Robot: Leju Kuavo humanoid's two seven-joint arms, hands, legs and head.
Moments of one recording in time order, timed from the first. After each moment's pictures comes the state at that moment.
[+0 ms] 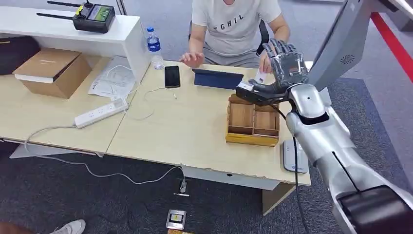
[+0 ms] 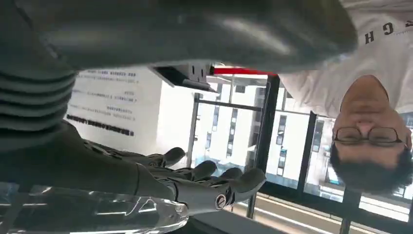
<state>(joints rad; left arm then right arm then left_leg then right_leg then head) -0.18 0.31 -1.38 -0.14 1.36 0.03 0.00 -1.11 -0.06 0.66 -0.46 1.24 -0.31 -0.13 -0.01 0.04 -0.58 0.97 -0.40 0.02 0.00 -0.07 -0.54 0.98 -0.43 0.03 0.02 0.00</state>
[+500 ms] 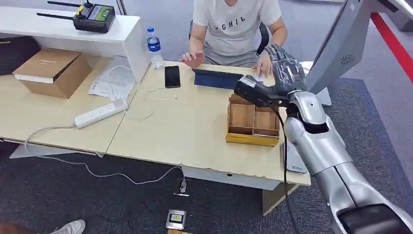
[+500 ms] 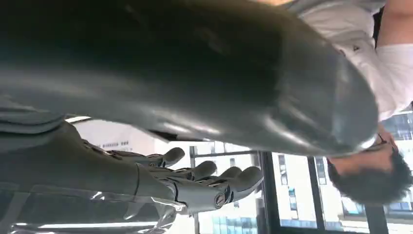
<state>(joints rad) -0.18 0.31 -1.38 -0.14 1.36 0.04 0.03 -0.95 -0.09 0.58 -0.76 1.01 -0.16 -0.08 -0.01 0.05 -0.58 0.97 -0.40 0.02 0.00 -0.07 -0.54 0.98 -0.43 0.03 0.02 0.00</state>
